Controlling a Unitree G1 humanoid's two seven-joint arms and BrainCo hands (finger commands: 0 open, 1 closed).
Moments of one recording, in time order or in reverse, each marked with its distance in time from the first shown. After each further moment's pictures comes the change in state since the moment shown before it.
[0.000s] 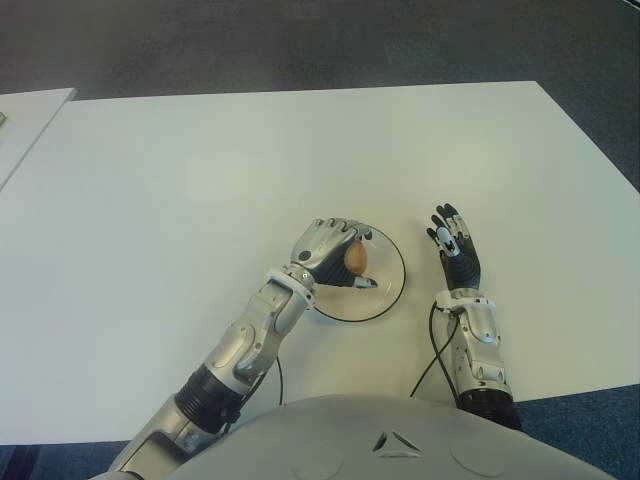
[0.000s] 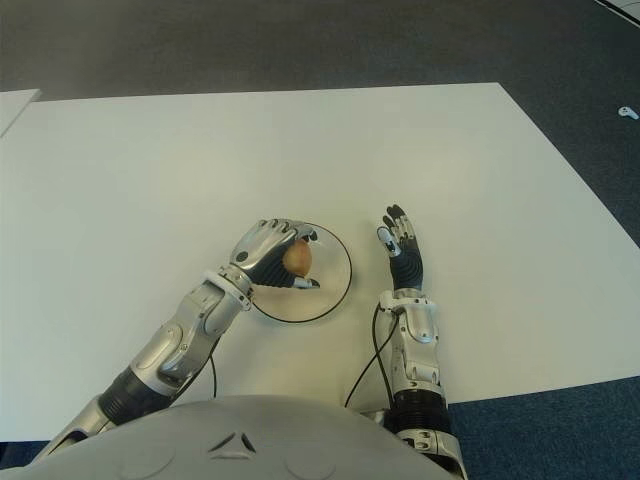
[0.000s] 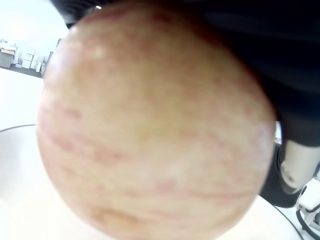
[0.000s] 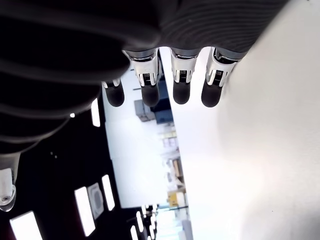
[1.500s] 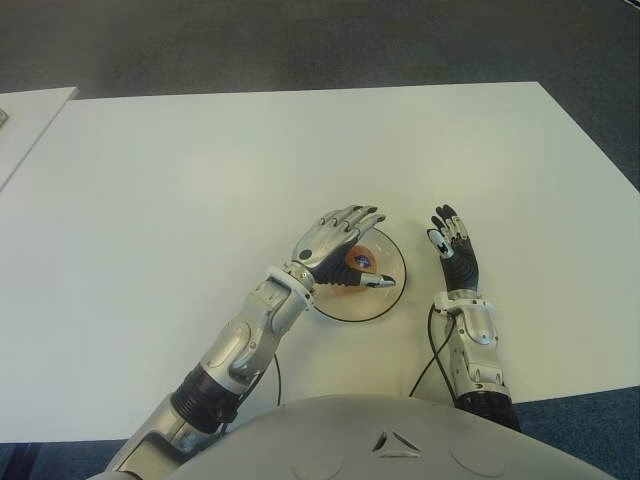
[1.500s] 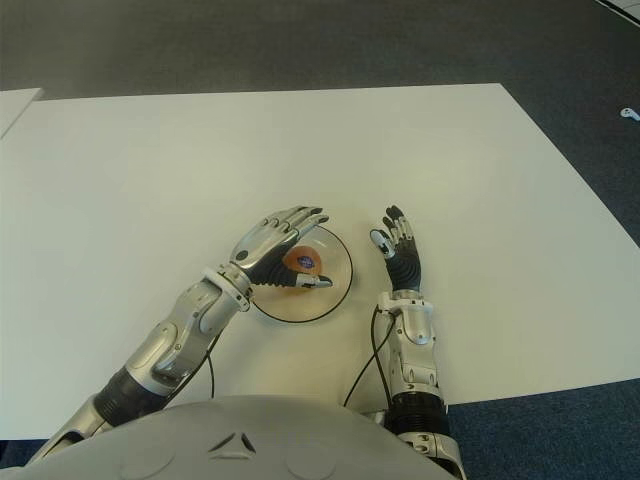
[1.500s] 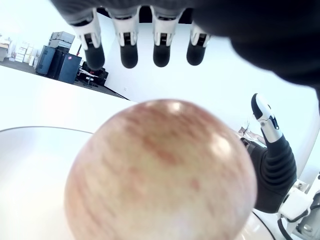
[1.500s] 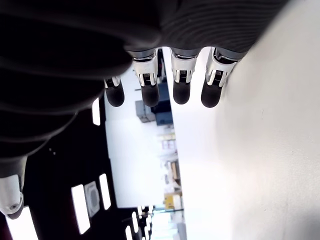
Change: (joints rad) left arm -0.001 0.015 0.011 -0.042 -0.061 -0.027 -0.064; right arm 0.012 -0.001 0.019 -0.012 -0.049 -0.010 -0.042
